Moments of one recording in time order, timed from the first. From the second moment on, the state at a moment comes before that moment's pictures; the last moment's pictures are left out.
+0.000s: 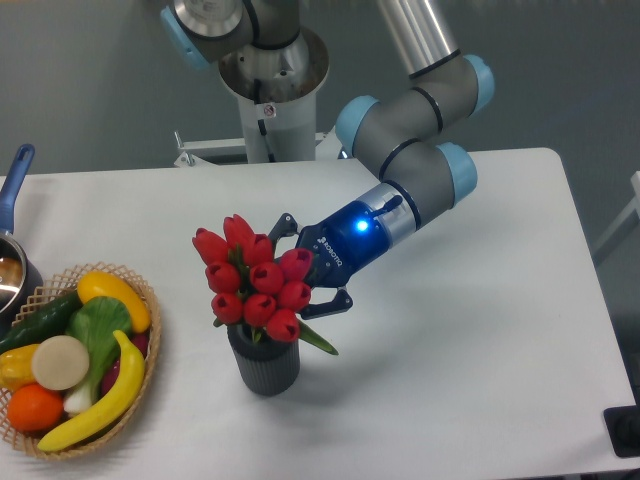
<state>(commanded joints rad) 2.64 -1.96 -1.84 -0.84 0.02 1.27</state>
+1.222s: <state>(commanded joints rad) 2.63 -2.00 -1.88 -0.84 0.04 1.35</state>
